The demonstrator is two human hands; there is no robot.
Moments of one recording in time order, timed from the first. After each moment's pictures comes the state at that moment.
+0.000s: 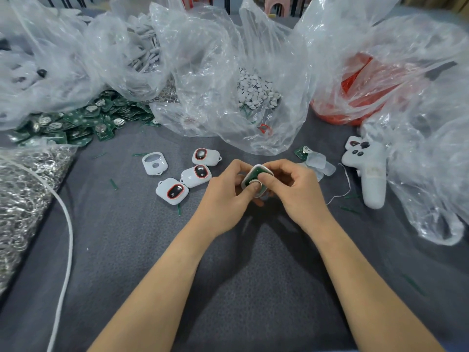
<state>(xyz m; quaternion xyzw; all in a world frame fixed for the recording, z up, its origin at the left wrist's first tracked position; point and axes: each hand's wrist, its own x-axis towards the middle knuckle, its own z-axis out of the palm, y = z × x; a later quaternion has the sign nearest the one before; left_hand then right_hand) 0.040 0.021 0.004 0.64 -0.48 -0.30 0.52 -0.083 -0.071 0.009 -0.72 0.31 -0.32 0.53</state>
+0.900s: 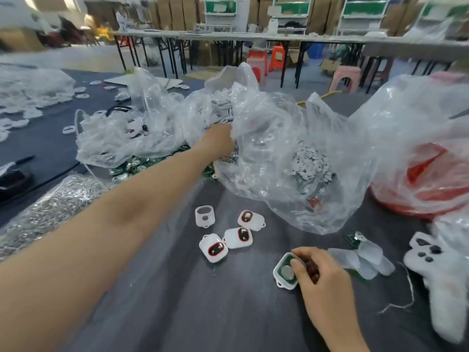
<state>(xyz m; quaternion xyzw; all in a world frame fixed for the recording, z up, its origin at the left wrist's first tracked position) 0.268 -0.094 0.084 0.88 -0.43 0.02 0.18 -0.071 -0.062 -0.010 -0.81 0.34 -0.32 0.37</state>
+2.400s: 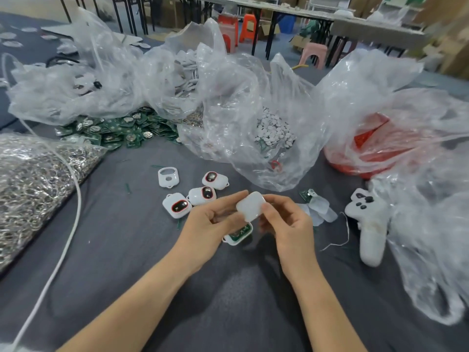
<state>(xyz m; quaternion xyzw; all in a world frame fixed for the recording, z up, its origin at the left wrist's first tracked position) 0.030 0.040 0.001 0.53 -0.31 -0.36 0.70 -0.083 -0.060 0.011 -0.61 0.28 -0.37 0.64</state>
